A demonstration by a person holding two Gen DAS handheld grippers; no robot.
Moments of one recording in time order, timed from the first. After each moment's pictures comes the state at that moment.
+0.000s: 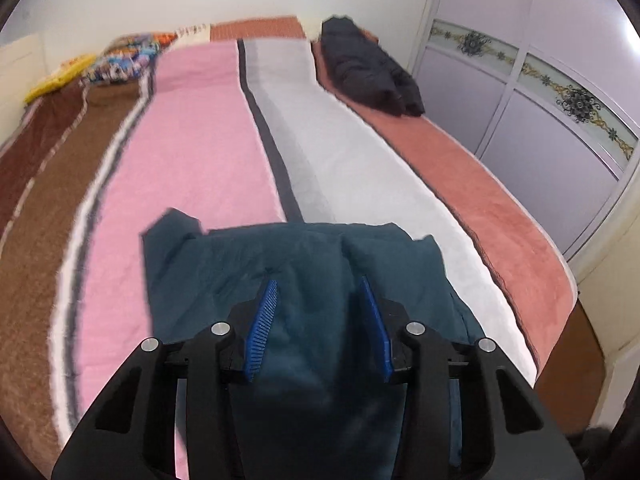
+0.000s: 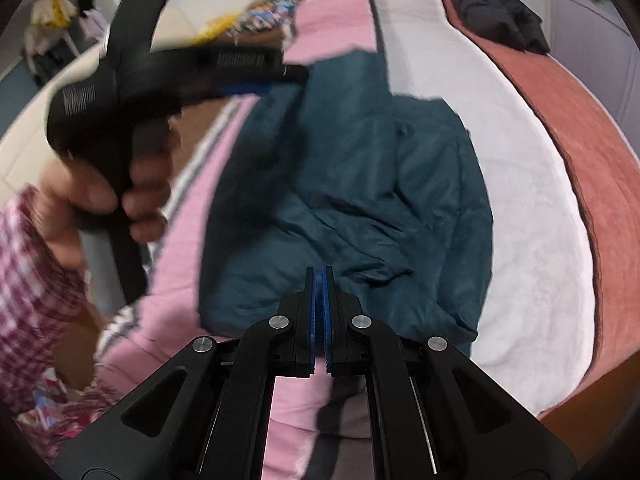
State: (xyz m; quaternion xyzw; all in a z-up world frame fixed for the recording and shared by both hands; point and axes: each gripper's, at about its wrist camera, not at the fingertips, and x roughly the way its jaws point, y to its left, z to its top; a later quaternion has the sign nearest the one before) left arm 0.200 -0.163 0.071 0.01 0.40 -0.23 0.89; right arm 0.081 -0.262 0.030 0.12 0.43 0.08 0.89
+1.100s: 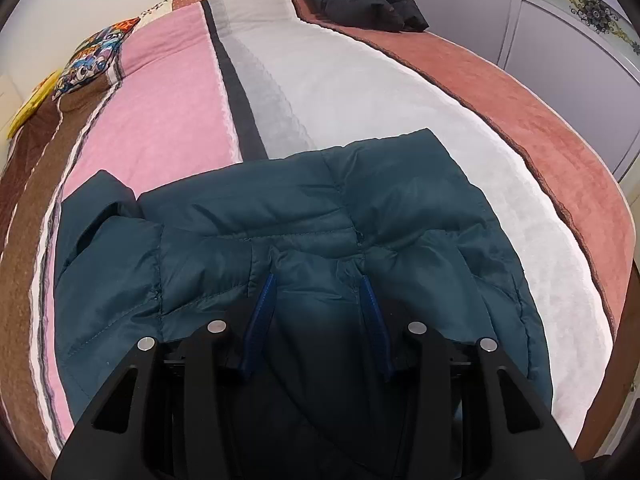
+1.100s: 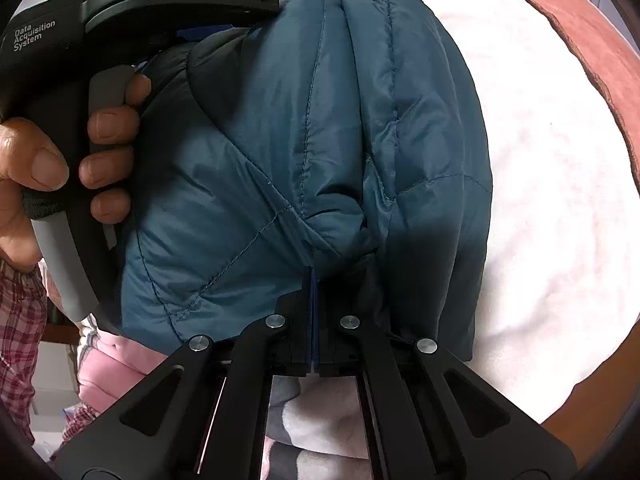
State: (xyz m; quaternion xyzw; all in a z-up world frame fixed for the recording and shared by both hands) left arm 0.221 -0.248 -0.021 0.13 0.46 -0.20 0.86; right arm 0.110 -0.302 -0.078 0.21 0.54 0.04 0.82
